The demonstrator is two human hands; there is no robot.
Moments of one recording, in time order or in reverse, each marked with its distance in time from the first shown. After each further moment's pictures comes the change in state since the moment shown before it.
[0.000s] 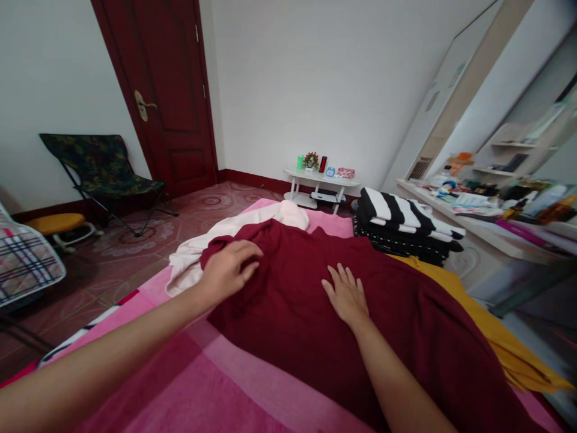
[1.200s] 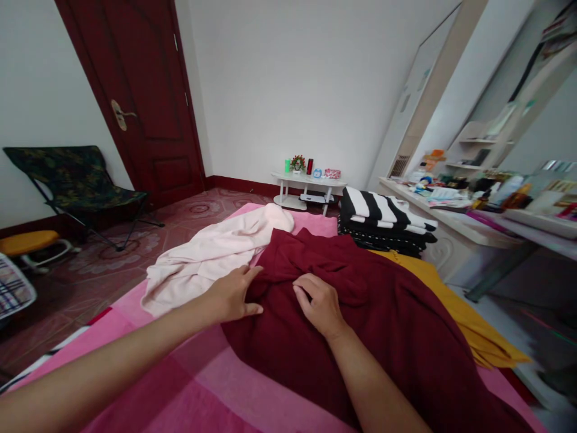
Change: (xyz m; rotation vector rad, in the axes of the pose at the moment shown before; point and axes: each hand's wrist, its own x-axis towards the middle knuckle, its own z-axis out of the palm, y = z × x) left_hand 0.006 0.037 0.037 0.092 -0.374 -0.091; right_hand -0.032 -0.028 -0.033 0.525 0.332 -0.473
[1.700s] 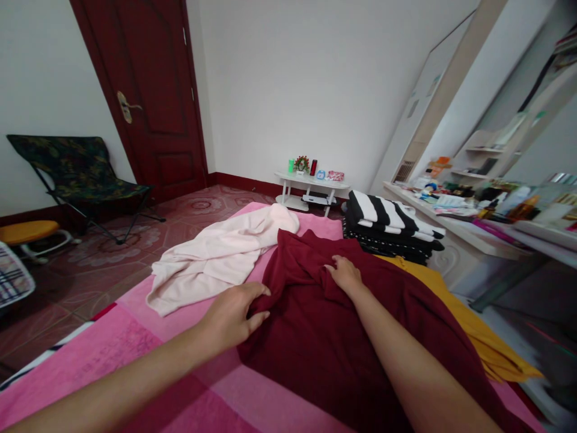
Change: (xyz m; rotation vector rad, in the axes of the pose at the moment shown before) left_hand -0.035 0.015 -0.001 -0.271 0.129 0.092; right_hand 0.065 0.077 -0.019 -0.462 -0.273 0.646
